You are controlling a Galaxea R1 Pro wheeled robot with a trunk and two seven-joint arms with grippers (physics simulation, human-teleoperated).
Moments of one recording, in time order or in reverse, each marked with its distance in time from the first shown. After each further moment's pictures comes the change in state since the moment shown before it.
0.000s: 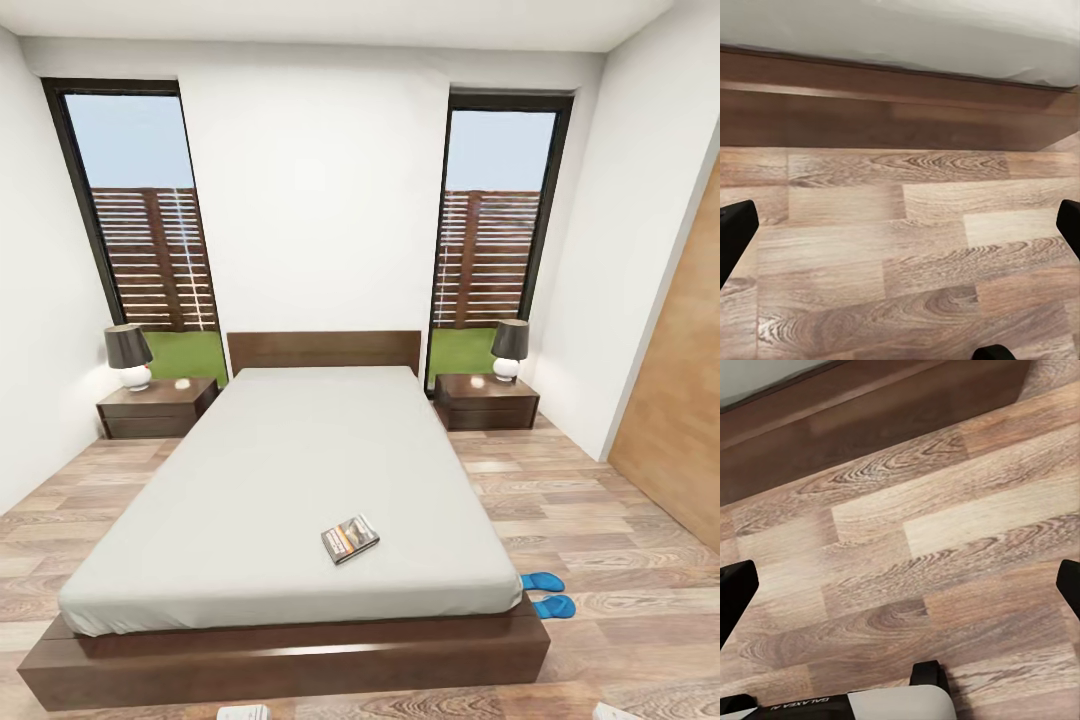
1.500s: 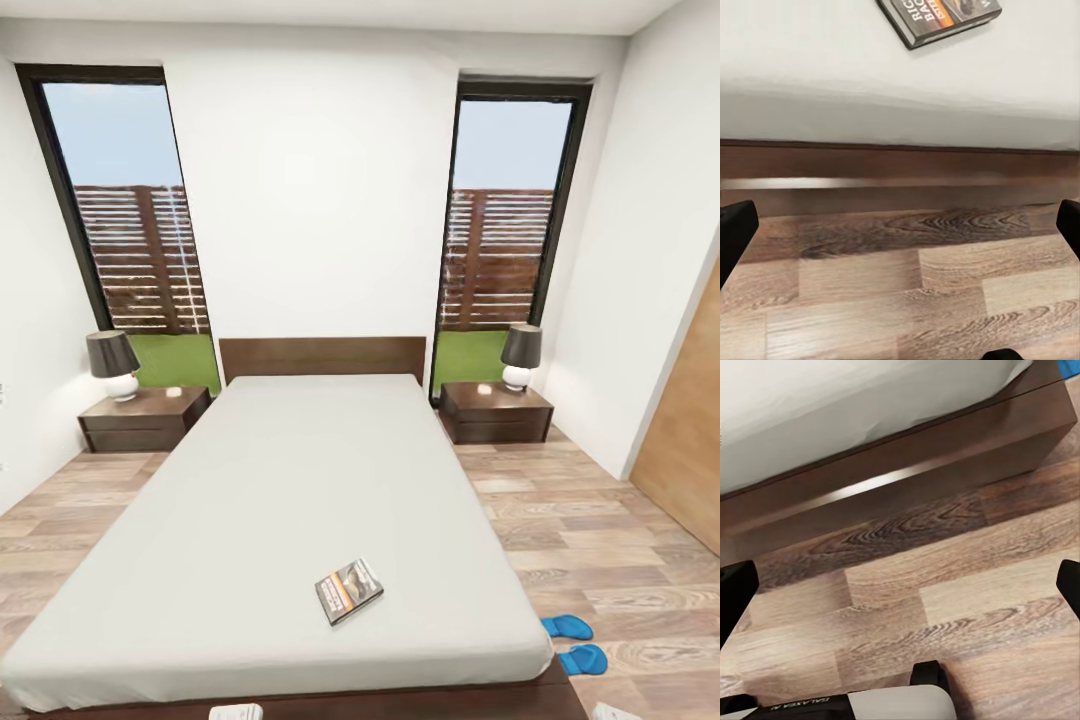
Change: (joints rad) left arm 0.001 0.019 0.003 -0.001 0.006 -0.002 0.001; right arm 0.000 0.000 0.000 0.000 0.000 0.000 0.000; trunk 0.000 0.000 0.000
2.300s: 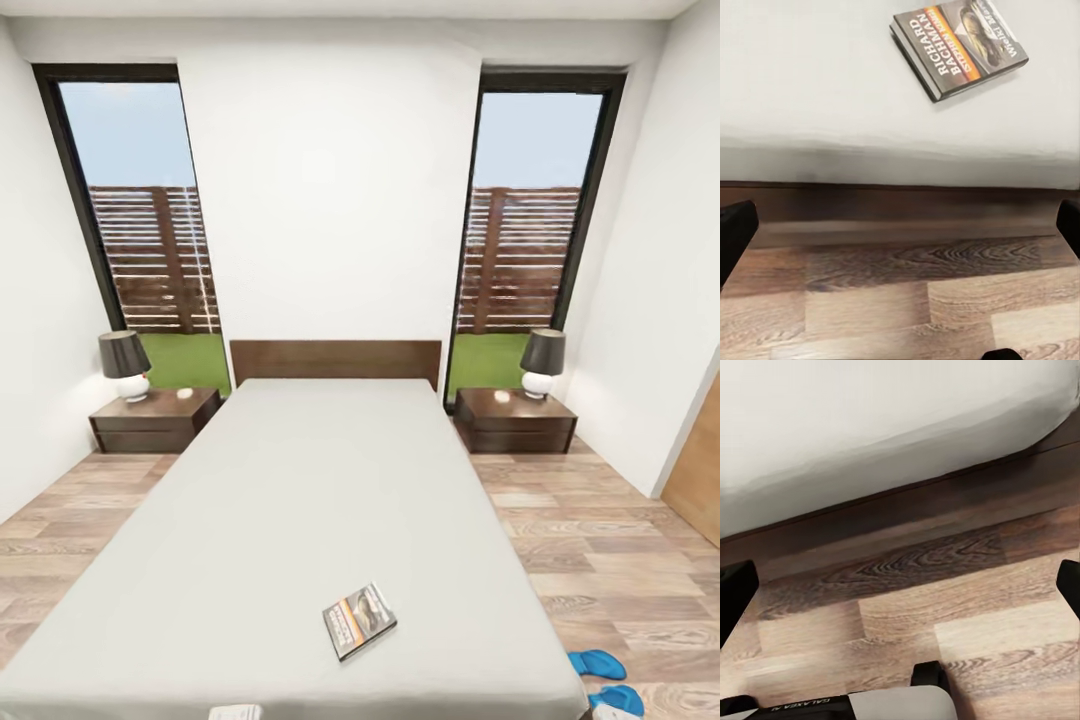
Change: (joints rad) left arm 0.000 0.000 0.000 0.000 0.000 0.000 0.000; right arm 0.000 0.000 0.000 0.000 -0.004 0.000 0.000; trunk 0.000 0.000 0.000
